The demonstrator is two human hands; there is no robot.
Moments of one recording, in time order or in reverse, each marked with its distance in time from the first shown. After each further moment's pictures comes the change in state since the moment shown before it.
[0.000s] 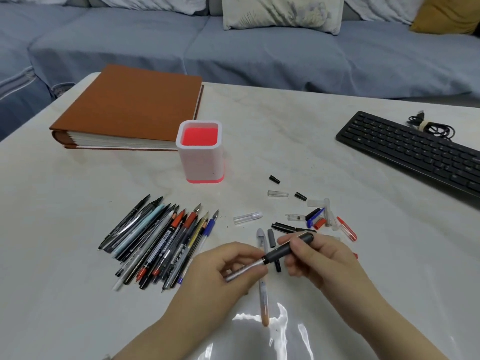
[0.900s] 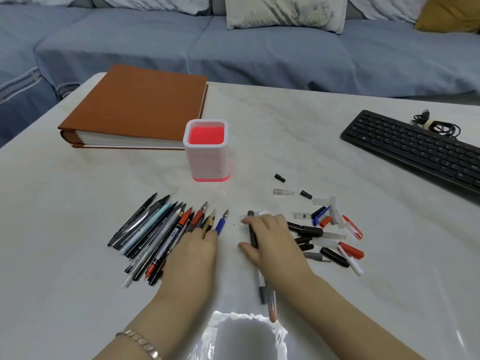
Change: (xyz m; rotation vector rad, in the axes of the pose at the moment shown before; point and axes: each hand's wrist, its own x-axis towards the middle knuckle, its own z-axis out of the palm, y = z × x) left_hand 0.033 -0.056 -0.030 1.186 0.156 0.145; right_hand 0.058 0.049 0.040 -1.306 0.011 -0.418
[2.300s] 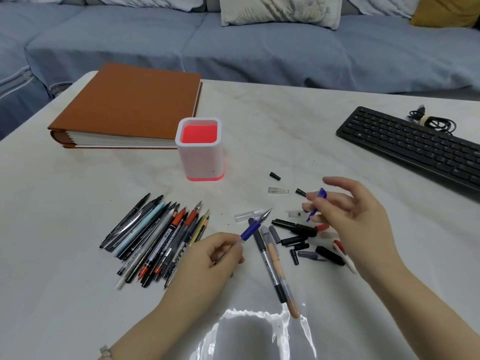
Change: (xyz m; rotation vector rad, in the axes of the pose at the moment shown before) left_hand -0.013 0.037 -0.034 -1.152 -0.140 -0.250; right_hand -0.019 0.034 -0.090 1.056 0.376 0.366
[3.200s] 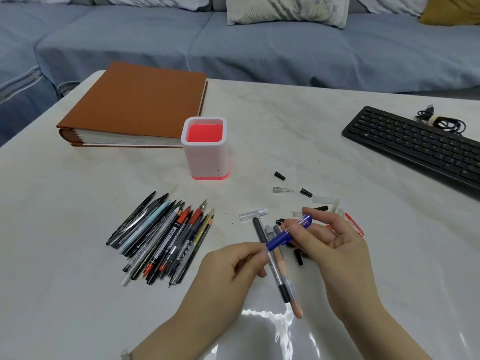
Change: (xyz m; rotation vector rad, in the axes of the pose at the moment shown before) left_hand -0.015 0.017 0.011 0.135 -0.053 0.120; right_hand -0.040 0.003 0.031 0.192 0.015 0.211
